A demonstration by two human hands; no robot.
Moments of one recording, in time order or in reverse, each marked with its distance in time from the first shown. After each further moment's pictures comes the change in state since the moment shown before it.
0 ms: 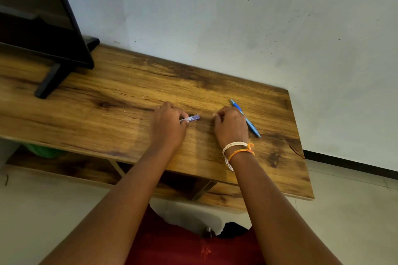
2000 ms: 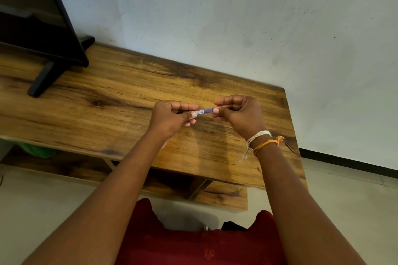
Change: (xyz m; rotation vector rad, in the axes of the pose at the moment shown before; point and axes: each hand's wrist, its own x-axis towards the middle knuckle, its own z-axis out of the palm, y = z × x) left_hand 0.007 0.016 -0.009 -0.876 -0.228 -0.255; right_hand 0.013 0.010 -0.049 0.779 -0.277 0.093
